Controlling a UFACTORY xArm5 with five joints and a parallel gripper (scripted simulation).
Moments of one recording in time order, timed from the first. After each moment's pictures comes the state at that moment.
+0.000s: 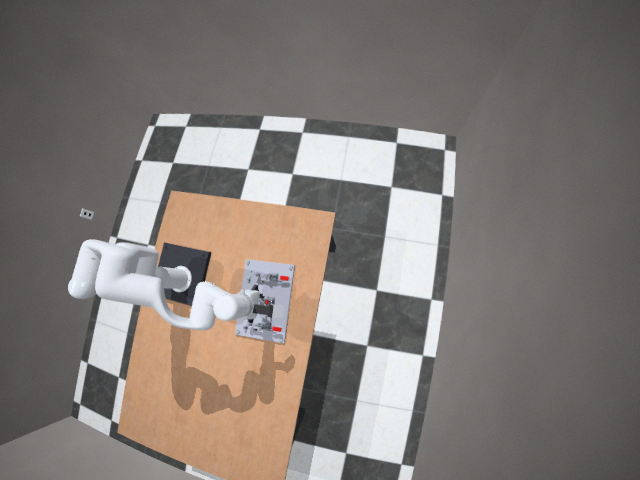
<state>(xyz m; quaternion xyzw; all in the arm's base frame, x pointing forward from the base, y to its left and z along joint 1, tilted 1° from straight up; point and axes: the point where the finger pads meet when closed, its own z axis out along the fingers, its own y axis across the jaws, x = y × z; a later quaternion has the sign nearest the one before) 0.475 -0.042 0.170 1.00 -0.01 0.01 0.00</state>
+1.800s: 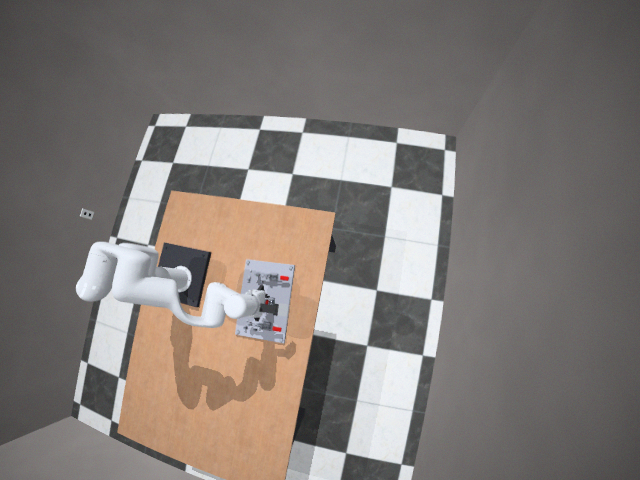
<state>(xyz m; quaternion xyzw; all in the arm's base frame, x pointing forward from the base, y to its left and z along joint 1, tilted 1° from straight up) 0.476 -0.042 0.107 1.00 -0.01 0.01 0.00</state>
